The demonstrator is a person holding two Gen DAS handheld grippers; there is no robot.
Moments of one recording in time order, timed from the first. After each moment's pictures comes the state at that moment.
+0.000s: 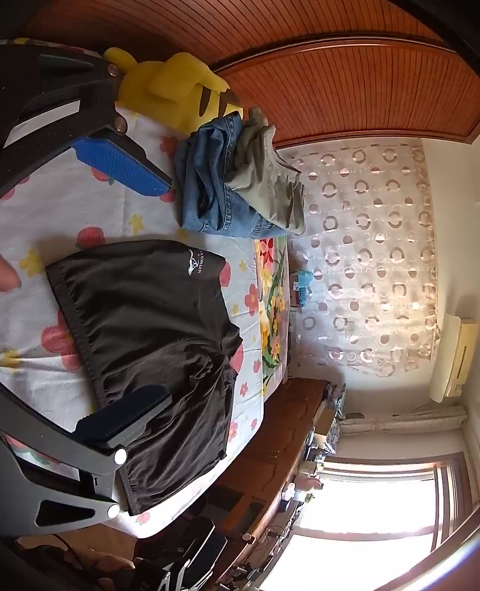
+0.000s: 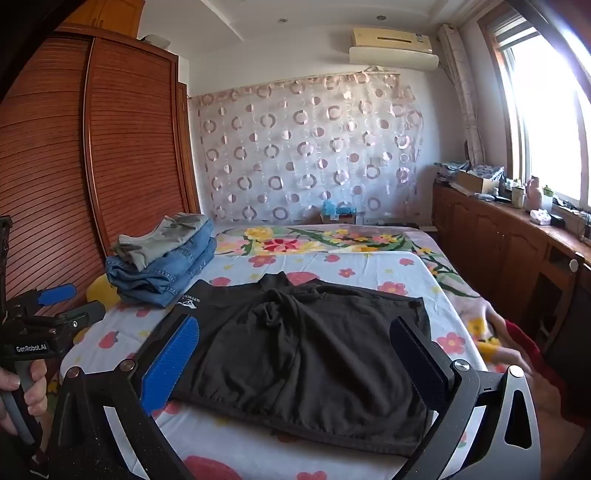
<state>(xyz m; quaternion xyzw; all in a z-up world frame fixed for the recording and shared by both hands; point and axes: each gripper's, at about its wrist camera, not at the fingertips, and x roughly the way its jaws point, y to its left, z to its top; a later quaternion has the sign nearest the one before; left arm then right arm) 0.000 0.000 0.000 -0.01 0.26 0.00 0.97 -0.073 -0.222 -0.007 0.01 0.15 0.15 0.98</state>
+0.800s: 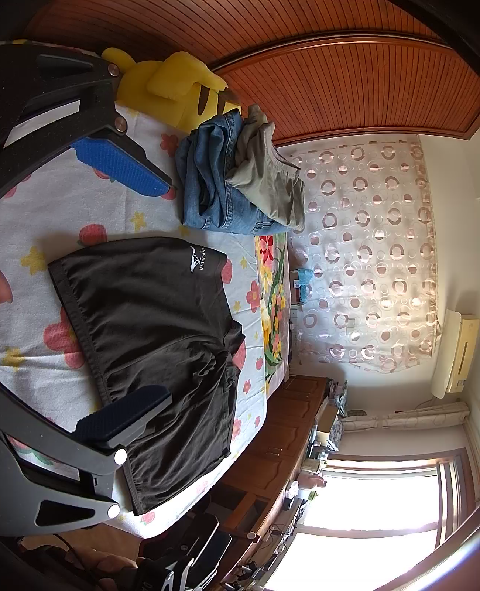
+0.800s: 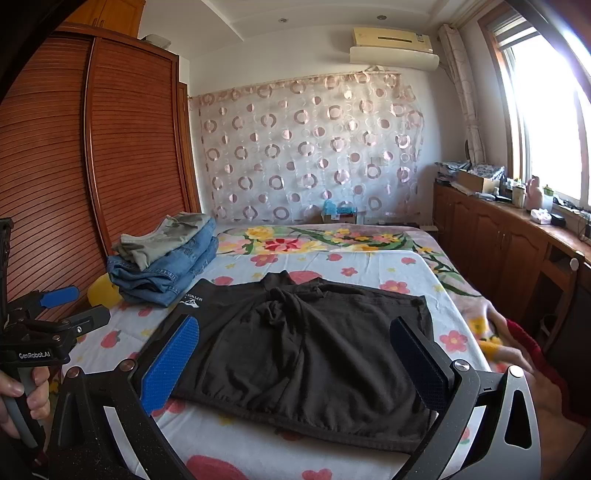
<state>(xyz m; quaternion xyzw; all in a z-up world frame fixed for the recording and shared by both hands) -0.001 -0.003 -0.005 -0.01 0.26 0.00 0.97 -0.075 -0.221 -0.008 0.02 0.15 0.16 0.98</state>
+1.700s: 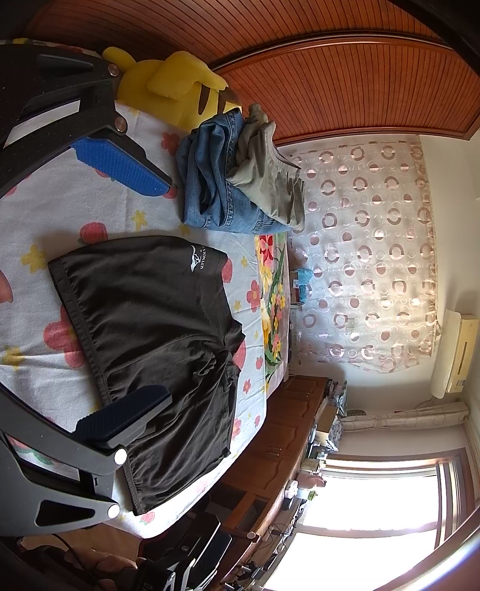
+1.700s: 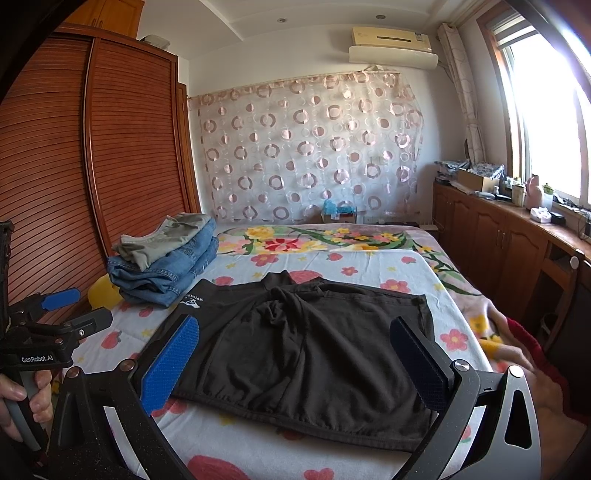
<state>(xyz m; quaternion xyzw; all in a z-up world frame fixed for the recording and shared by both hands) -0.001 -0.003 -0.004 0.00 0.26 0.00 0.97 -0.078 -0.221 -0.009 0.02 0.15 0.15 0.98</state>
